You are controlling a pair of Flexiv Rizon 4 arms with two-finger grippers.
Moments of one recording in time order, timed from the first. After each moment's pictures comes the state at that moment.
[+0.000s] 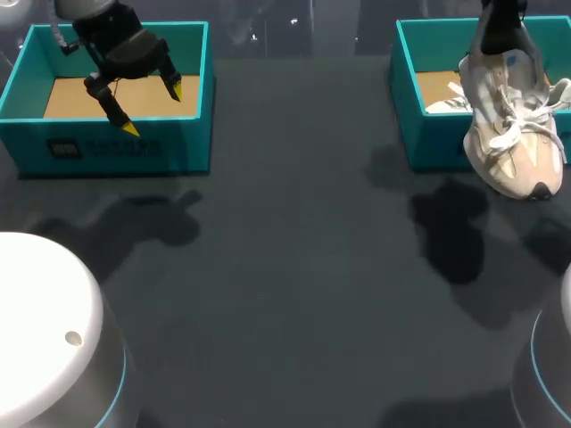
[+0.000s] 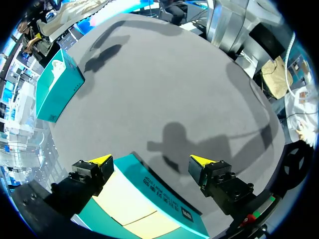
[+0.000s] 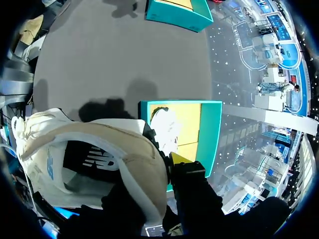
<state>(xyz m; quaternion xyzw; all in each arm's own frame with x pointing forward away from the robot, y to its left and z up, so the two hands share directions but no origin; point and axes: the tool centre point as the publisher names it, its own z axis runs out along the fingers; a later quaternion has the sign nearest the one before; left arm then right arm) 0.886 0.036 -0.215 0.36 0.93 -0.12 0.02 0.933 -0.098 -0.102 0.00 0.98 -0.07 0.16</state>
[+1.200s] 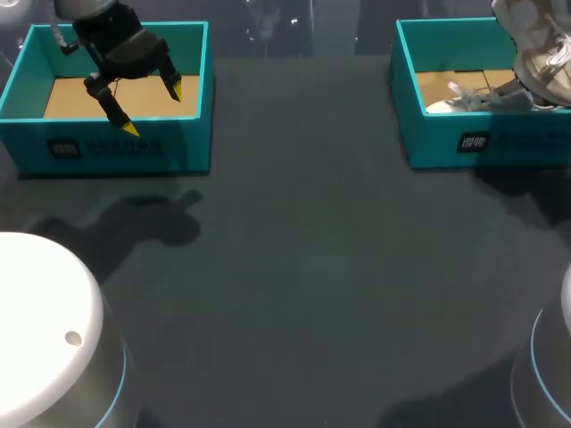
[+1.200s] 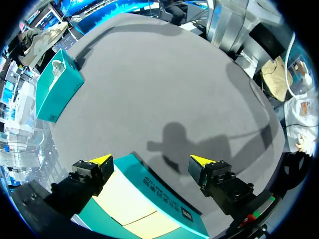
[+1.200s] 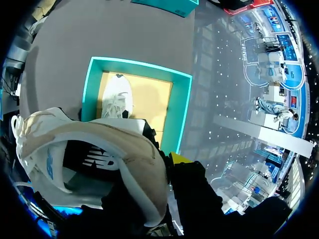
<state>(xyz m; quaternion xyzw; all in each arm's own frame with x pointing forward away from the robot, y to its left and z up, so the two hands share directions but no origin) 0.886 0.036 -0.215 0.36 0.93 -0.12 0.02 1.117 -0.196 -0.107 -0.08 0.98 -0.07 0.18</state>
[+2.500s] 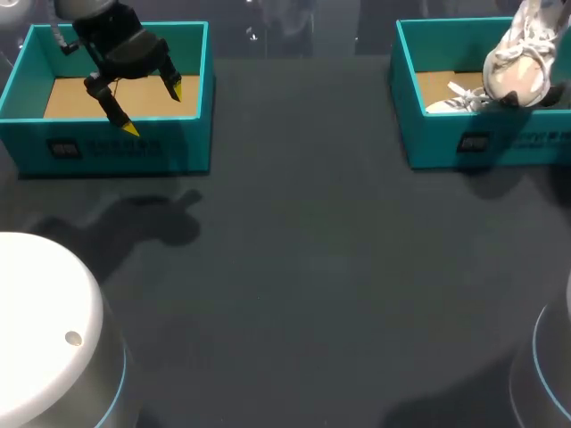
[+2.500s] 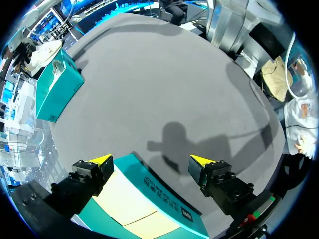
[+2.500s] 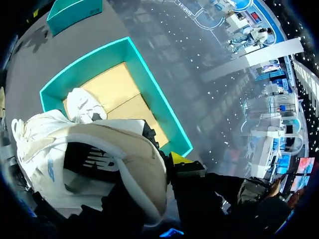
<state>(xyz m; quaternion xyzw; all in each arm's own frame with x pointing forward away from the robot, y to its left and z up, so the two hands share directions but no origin) 0.886 0.036 -0.215 0.36 0.93 -0.12 0.02 1.142 -0.290 -0.155 0.27 0.94 -0.02 0.20</state>
